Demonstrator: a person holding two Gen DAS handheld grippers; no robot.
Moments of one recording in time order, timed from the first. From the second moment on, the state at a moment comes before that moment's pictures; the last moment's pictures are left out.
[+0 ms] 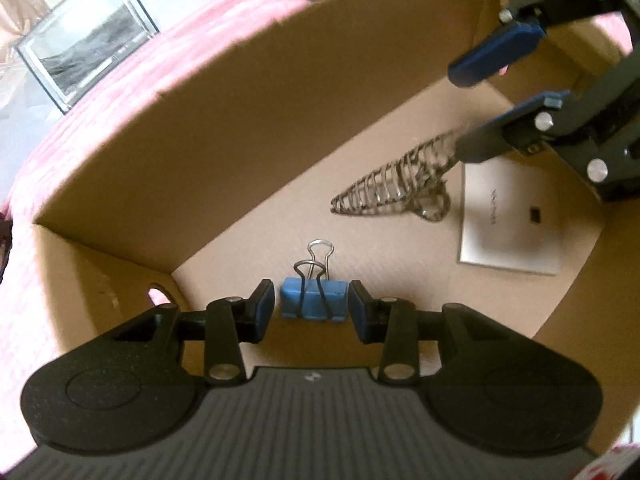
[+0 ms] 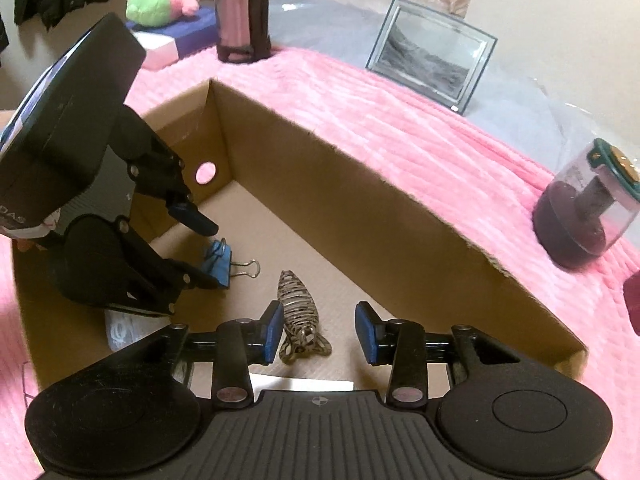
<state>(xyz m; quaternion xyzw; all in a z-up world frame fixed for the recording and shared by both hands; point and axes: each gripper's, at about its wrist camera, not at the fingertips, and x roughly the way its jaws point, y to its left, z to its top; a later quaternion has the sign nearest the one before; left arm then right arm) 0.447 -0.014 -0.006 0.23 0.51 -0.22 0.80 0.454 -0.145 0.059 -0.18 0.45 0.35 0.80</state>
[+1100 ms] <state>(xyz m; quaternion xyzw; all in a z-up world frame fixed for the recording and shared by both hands) 0.140 0.022 0.106 0.08 0.27 -0.14 0.95 0.149 -0.235 0.143 -0.02 0.27 0.26 0.93</state>
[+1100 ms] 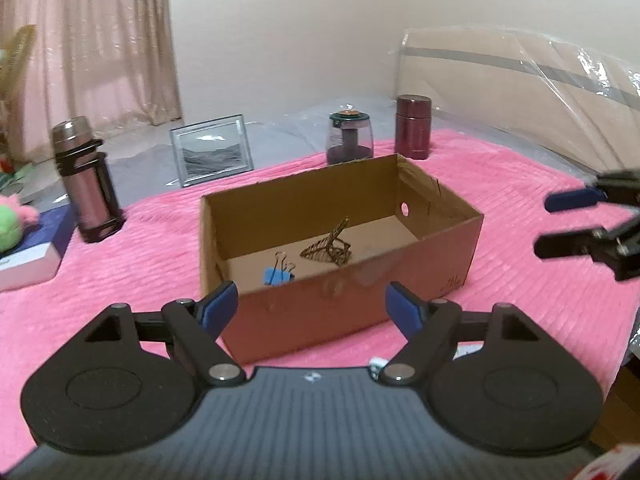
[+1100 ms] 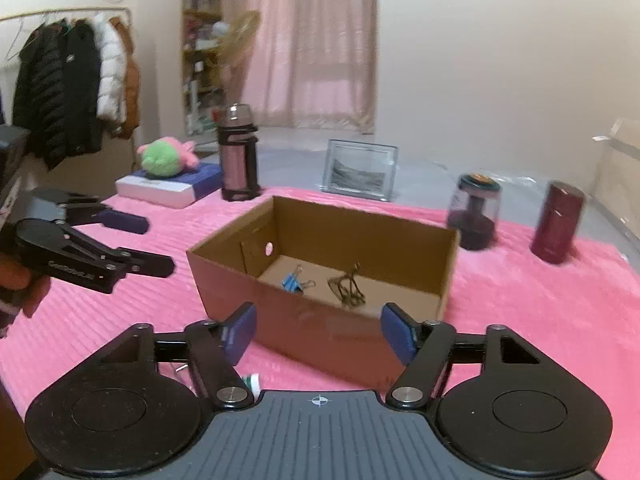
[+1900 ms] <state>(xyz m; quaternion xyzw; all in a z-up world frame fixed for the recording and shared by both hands) 0.068 0.040 0.007 0.02 0.30 -0.05 0.95 0.080 -0.246 0.044 0.00 0.33 0.25 0.91</state>
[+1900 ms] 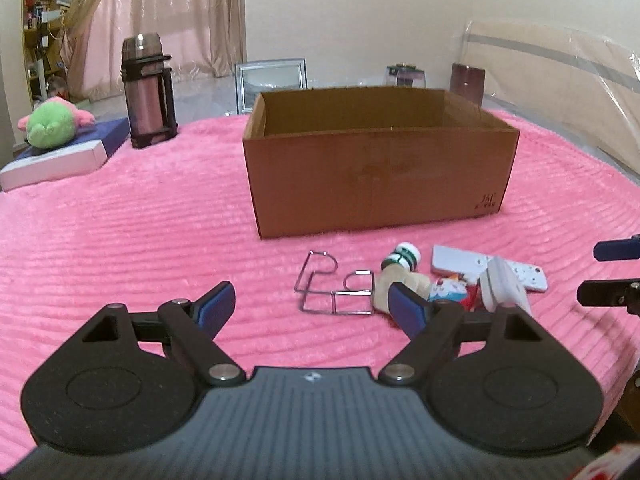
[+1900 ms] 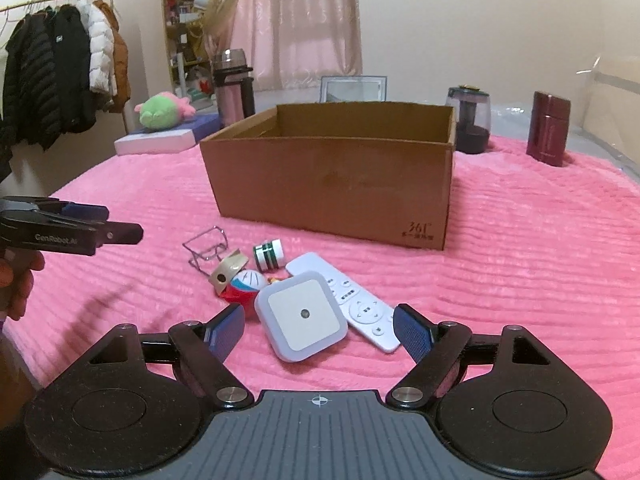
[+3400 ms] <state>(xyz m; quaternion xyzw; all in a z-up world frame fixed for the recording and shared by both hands) 0.140 0.050 -0.035 0.01 0.36 -0.14 0.92 0.168 -0.216 0.000 -0.06 0.42 0.40 0.82</state>
